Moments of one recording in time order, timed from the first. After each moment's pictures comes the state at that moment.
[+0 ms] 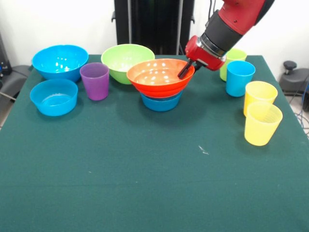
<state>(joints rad) 0.48 -0.26 -0.53 1.65 -0.06 0.40 2.09</state>
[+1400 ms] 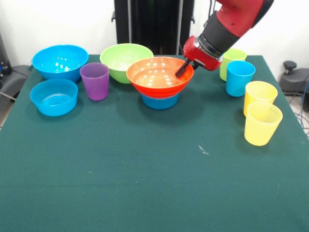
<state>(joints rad) 0.49 -0.24 -0.53 1.65 -0.06 0.43 2.09</state>
